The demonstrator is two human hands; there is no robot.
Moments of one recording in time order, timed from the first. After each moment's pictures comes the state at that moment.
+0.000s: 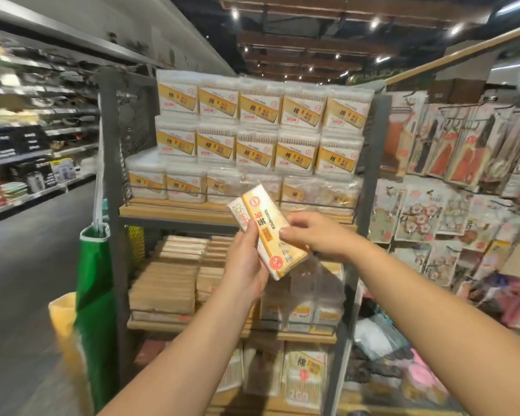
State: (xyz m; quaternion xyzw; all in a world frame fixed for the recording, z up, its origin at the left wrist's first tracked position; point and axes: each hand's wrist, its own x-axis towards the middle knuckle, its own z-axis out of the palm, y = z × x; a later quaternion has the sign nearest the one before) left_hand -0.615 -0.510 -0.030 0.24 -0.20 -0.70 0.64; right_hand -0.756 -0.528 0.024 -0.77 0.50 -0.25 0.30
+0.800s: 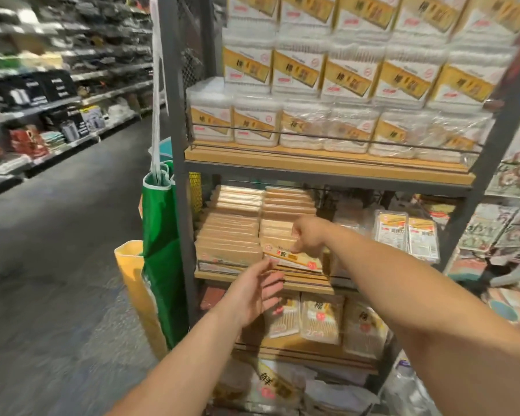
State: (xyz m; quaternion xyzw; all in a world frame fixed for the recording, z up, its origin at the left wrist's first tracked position) left_hand -0.470 -0.499 -0.182 0.49 -0.26 -0.73 0.41; right_hand -0.627 -0.637 -0.144 -0.78 0.60 0.01 0.19
